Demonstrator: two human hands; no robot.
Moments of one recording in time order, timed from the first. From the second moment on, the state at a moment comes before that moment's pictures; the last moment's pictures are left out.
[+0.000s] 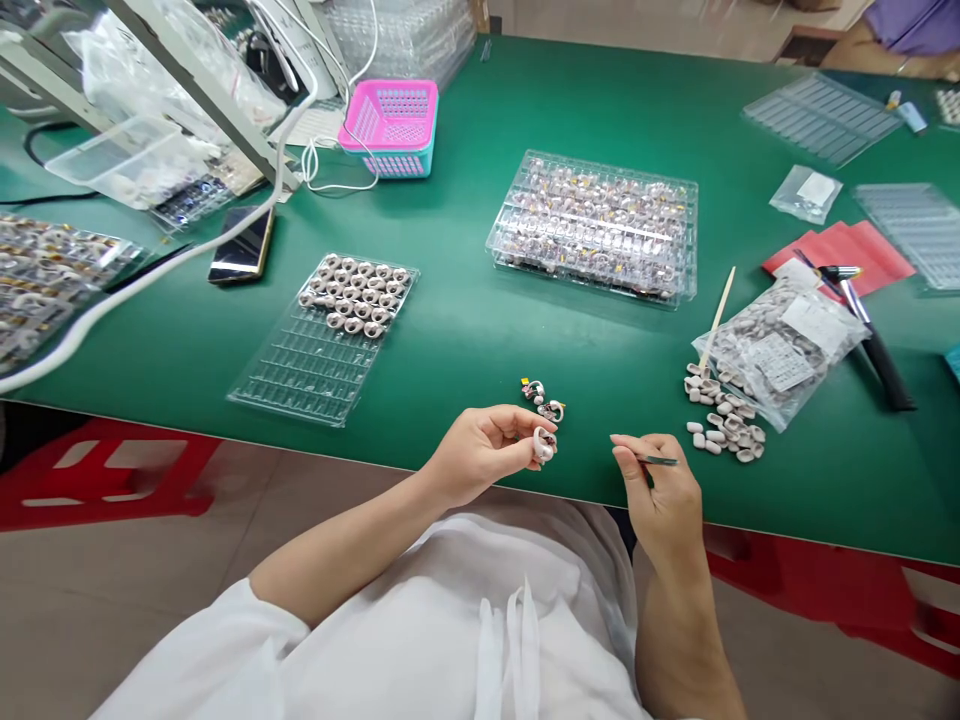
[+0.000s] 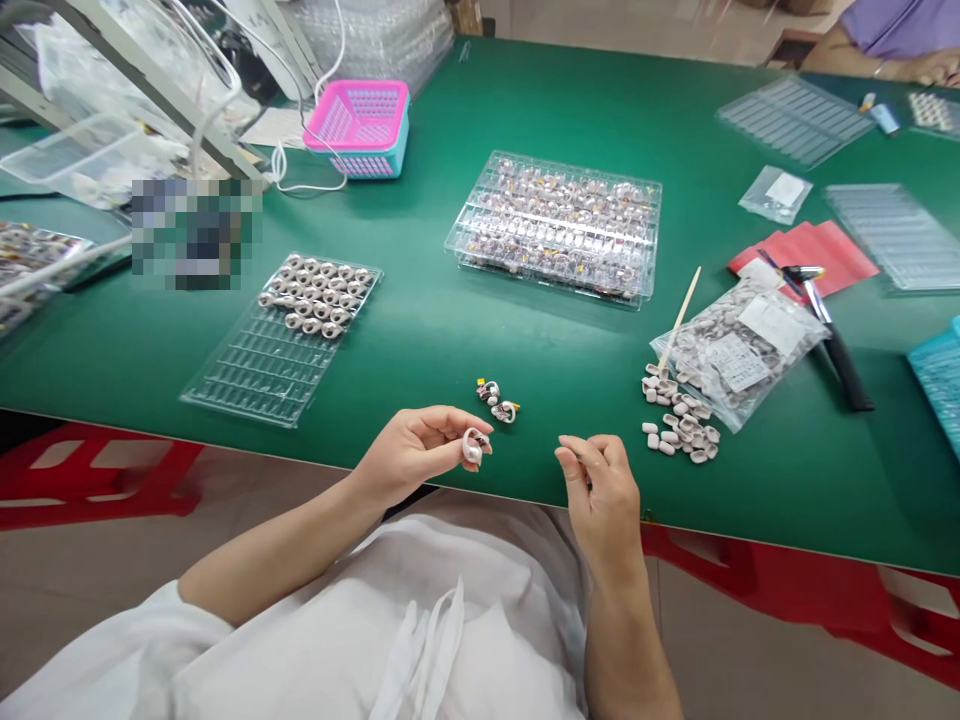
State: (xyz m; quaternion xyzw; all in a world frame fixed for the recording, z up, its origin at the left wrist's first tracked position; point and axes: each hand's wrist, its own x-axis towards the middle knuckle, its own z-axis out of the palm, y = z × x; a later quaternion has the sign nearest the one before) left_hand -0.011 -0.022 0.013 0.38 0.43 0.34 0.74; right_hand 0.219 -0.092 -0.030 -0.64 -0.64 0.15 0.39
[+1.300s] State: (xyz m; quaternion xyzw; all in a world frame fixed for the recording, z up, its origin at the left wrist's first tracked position) left_hand -0.001 -0.027 0.016 0.39 0.44 0.36 0.73; right_hand 0.162 -0.088 -0.023 -0.43 -0.50 0.37 0.66
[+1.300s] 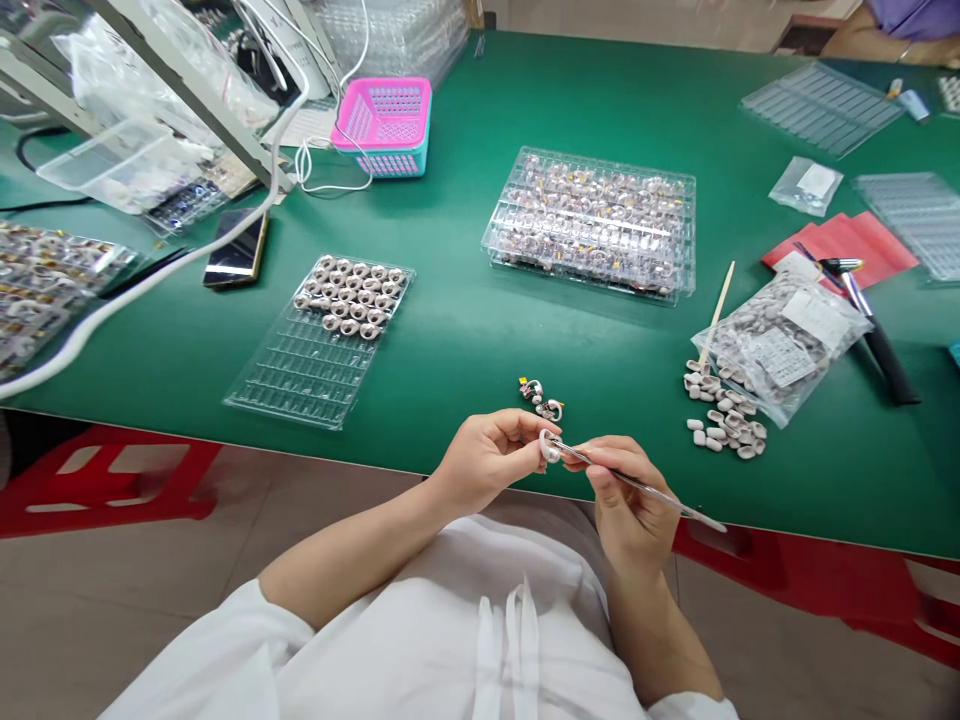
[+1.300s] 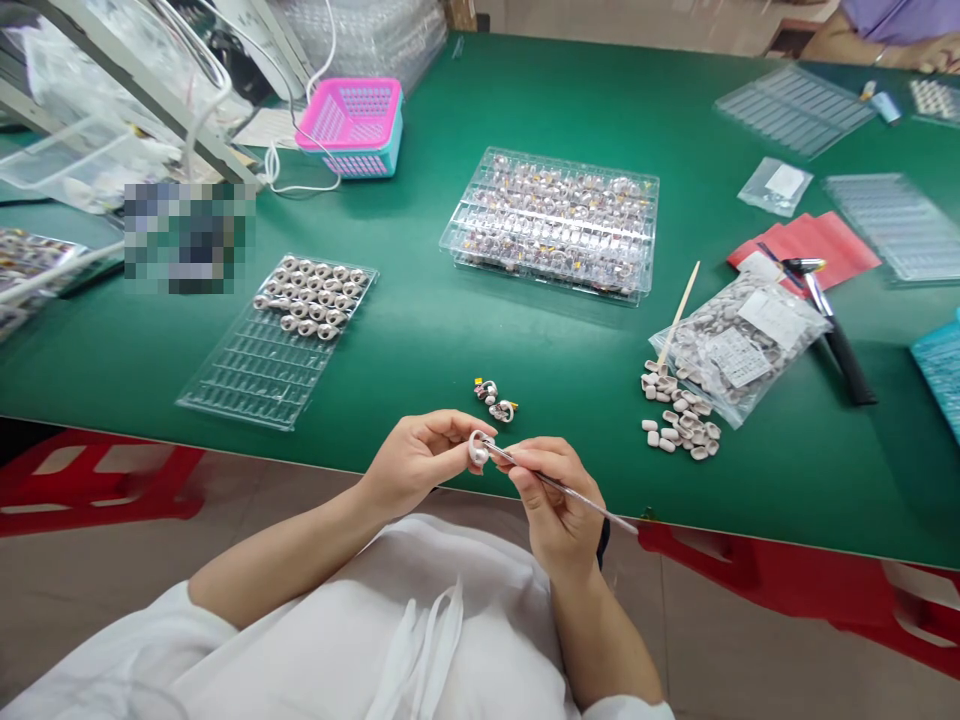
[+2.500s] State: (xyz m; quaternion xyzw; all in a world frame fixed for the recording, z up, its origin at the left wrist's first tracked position) left_hand 0.002 -0.029 0.020 0.40 0.47 0.37 0.70; right_hand 0.165 -0.095 -0.029 -0.46 -0.59 0.22 0.63
